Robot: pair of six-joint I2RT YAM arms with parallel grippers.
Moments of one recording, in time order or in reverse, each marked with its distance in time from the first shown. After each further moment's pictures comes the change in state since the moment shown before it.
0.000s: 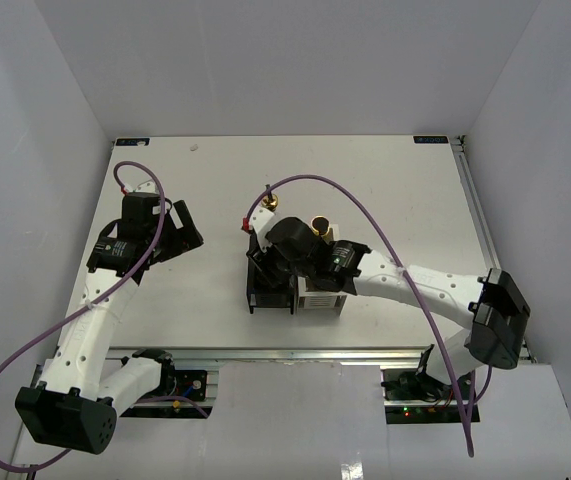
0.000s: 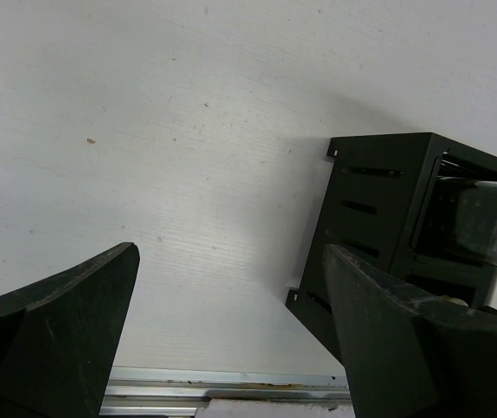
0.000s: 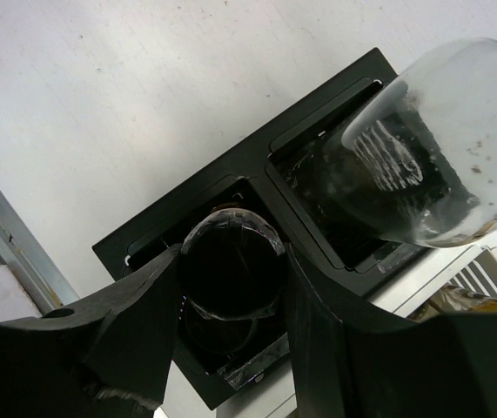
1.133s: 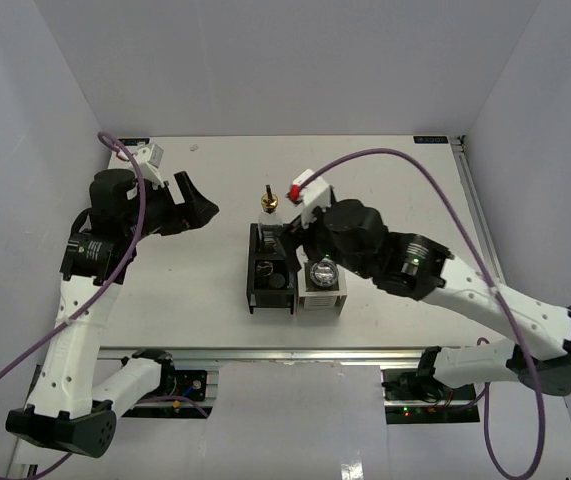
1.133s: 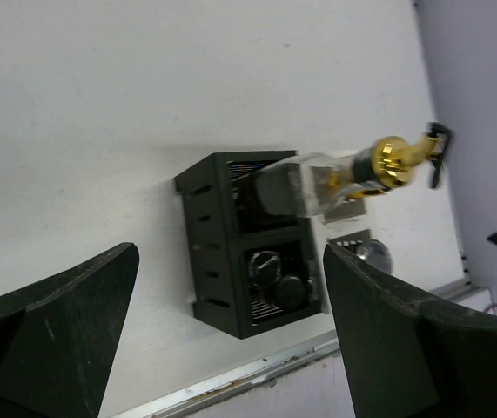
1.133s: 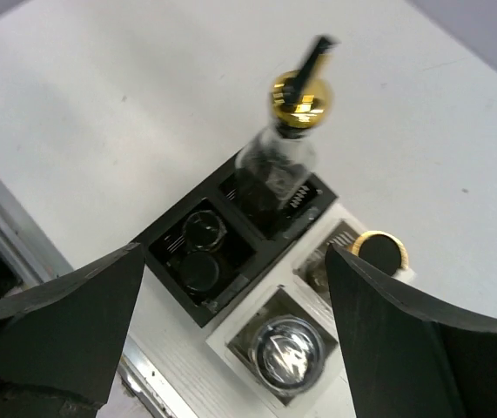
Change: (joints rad) left arm 0.000 -0.019 0.246 0.049 0.358 0.078; right arm 0.042 -0.289 0.178 -0.223 0.172 0.031
